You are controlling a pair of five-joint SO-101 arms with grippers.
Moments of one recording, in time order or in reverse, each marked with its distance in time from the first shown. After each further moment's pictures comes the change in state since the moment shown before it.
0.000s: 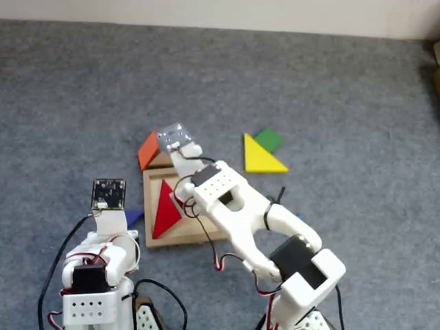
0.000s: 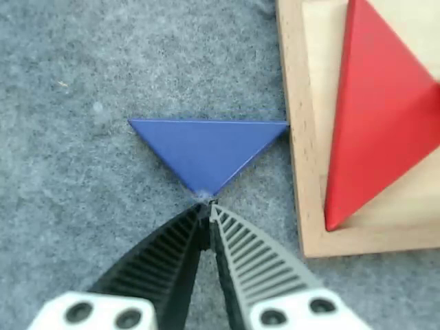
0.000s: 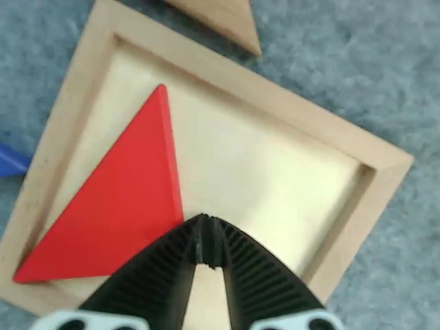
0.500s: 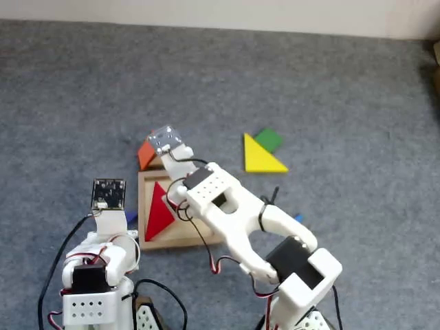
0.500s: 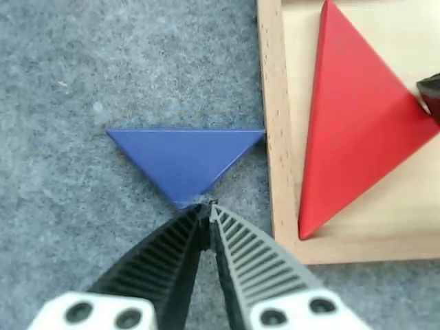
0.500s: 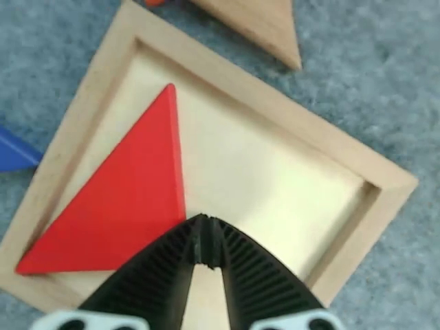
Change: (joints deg) left arm 0.0 0.0 0.0 0.0 0.0; right arm -0.8 0.3 -1.8 0.4 0.0
